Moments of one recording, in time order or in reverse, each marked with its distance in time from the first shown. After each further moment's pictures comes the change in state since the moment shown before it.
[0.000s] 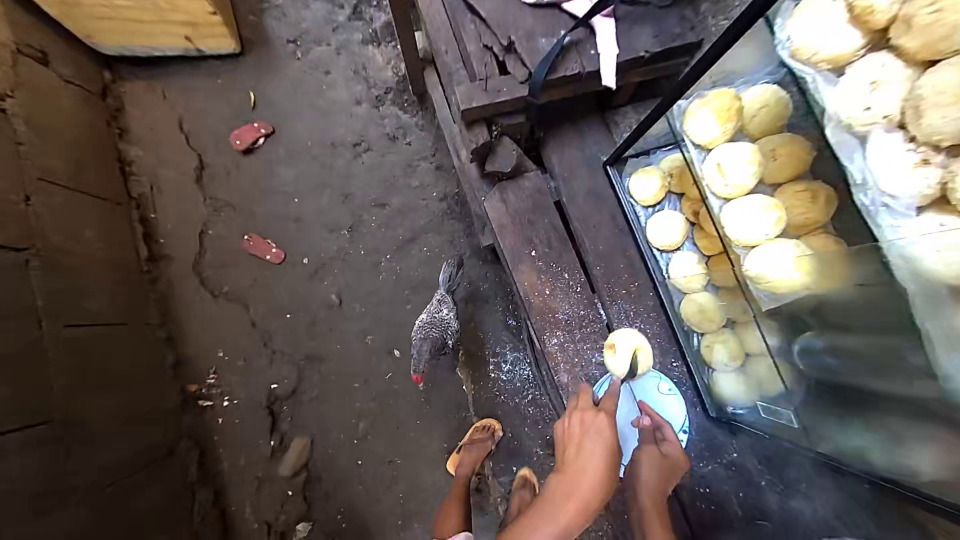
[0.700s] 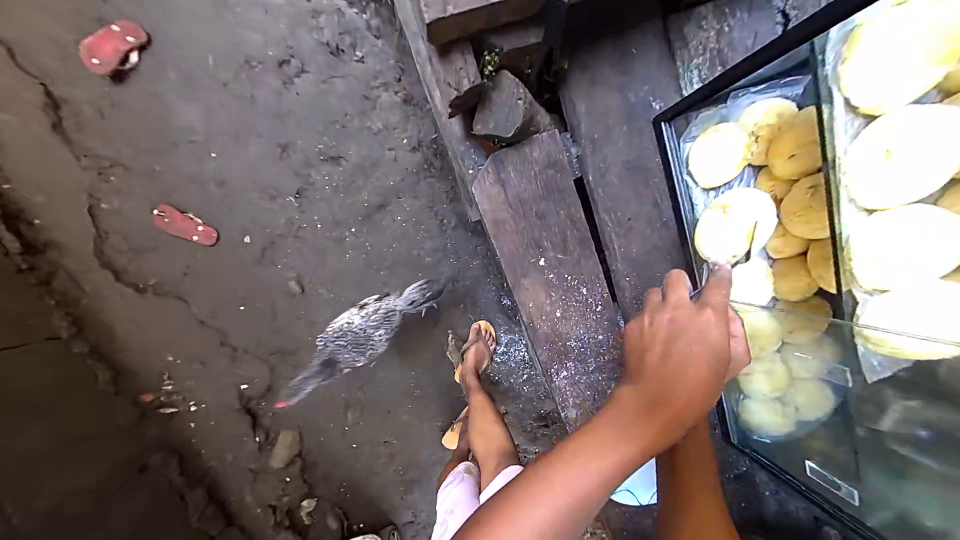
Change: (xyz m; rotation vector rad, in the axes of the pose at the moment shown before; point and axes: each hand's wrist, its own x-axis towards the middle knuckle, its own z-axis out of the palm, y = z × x) left_hand 0.203 0.058 -0.090 -0.116 0.163 0.206; right_hand 0.161 -0.142 0.145 0.171 0.133 -0.016
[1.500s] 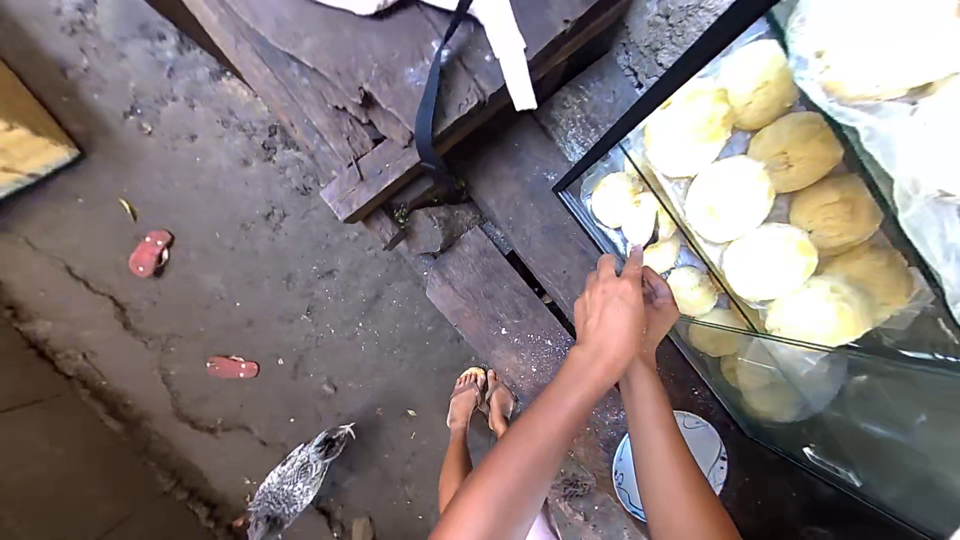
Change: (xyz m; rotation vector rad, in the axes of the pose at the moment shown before) left_hand 0.109 0.026 -0.001 0.203 -0.197 0.060; right_hand 0.094 0.033 0.050 -0.055 0.097 0.165
